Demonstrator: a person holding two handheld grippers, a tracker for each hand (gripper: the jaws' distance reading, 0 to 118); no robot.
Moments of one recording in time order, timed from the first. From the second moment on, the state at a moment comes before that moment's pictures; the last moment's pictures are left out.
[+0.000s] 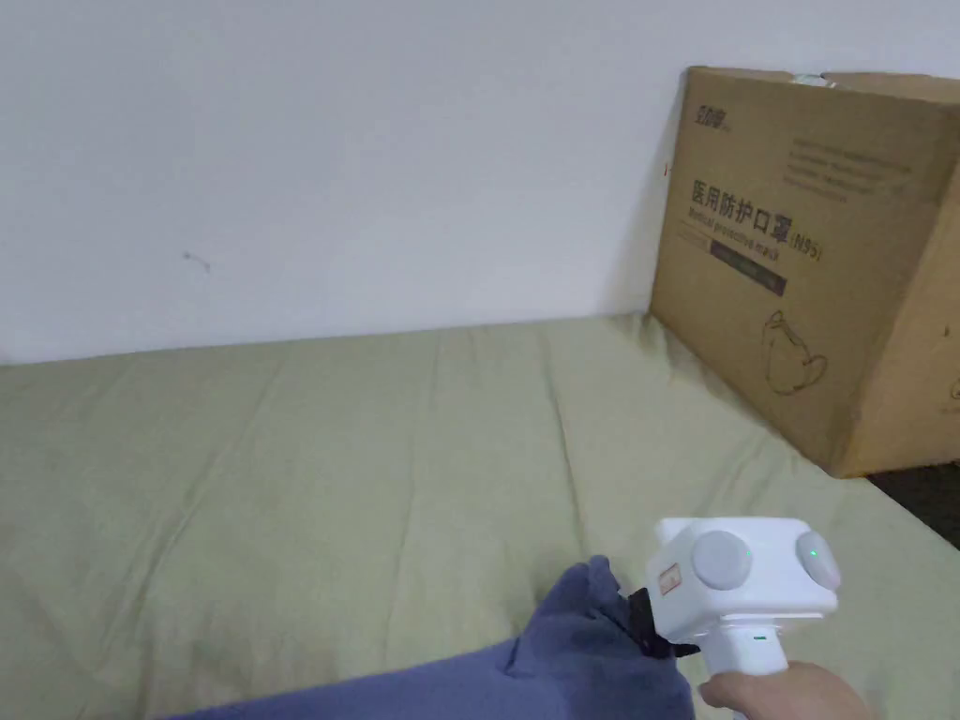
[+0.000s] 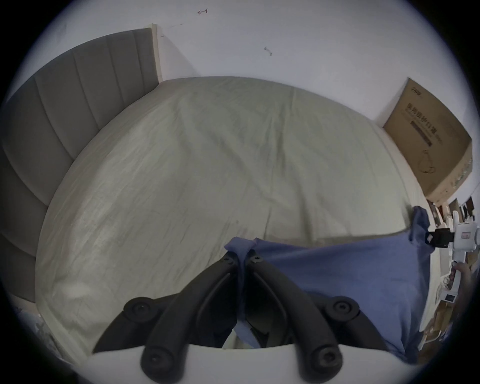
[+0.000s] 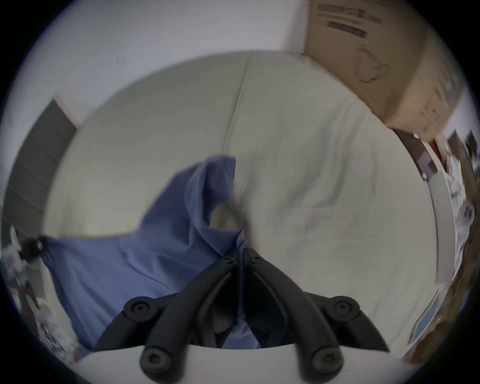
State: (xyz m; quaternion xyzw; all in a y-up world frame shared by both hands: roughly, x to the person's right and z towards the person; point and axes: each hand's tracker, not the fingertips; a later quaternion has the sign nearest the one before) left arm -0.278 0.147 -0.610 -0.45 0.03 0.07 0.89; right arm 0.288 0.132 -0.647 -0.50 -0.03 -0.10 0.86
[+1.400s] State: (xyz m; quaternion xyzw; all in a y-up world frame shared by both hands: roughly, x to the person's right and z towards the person) left arm -0.278 0.526 -0.780 -0.15 0.02 0.02 0.99; right arm 0.270 0.624 -0.760 -0.09 -0.07 -0.08 0.99
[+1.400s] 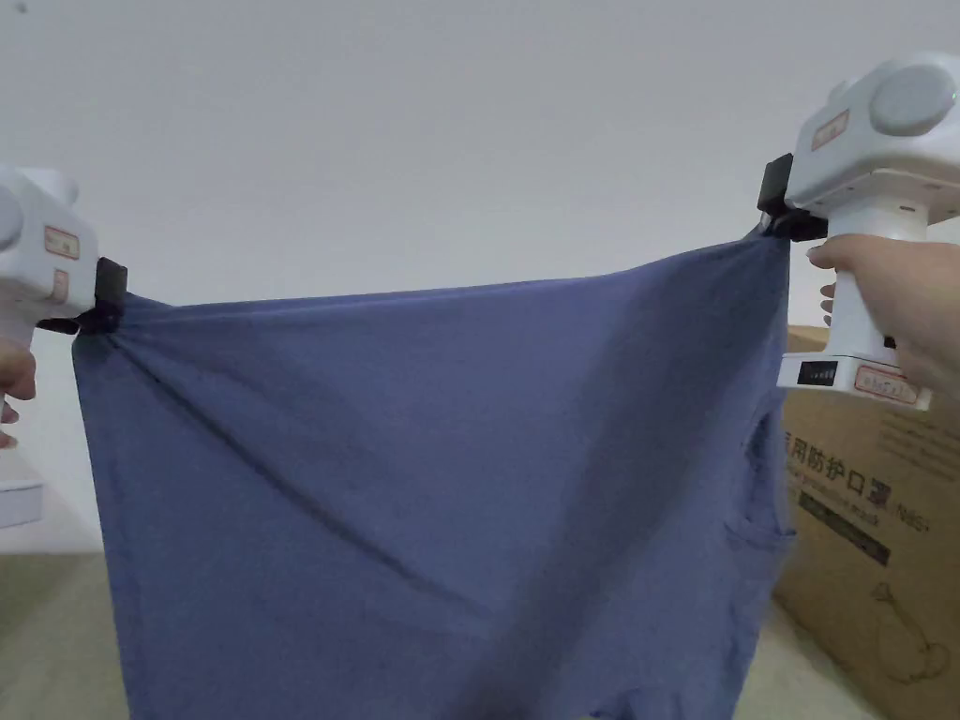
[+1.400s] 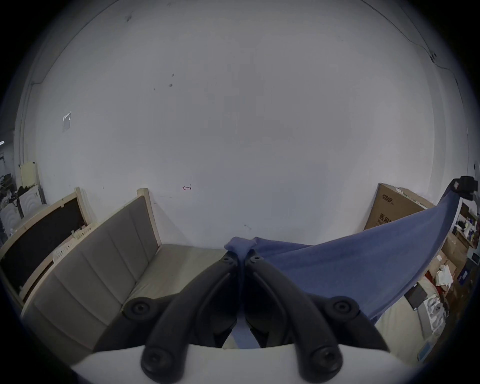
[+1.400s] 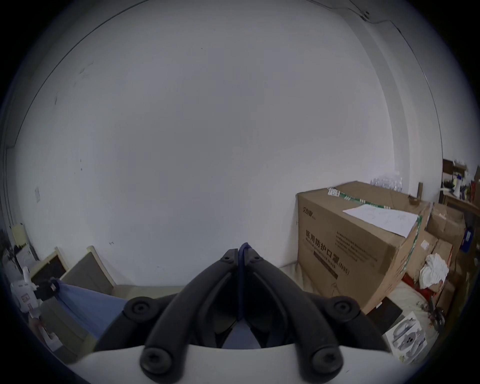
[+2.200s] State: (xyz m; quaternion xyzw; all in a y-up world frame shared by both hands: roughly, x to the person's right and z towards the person) left arm -0.280 0.098 -0.466 -0.48 -0.08 0.03 0.87; right arm 0.346 0.112 -0.420 -0.49 -0.04 -0.15 0.86
